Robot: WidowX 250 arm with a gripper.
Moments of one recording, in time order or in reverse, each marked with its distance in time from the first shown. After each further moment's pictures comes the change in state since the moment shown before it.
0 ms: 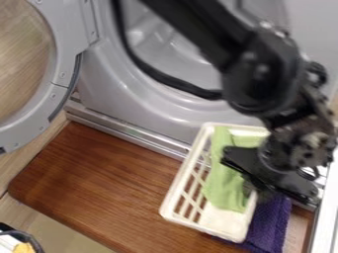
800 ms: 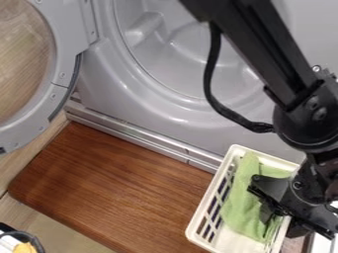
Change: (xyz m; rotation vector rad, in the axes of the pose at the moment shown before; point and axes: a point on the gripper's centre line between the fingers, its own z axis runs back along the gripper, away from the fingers) arm -0.015 -0.033 -0.028 -0.026 0.084 -0.090
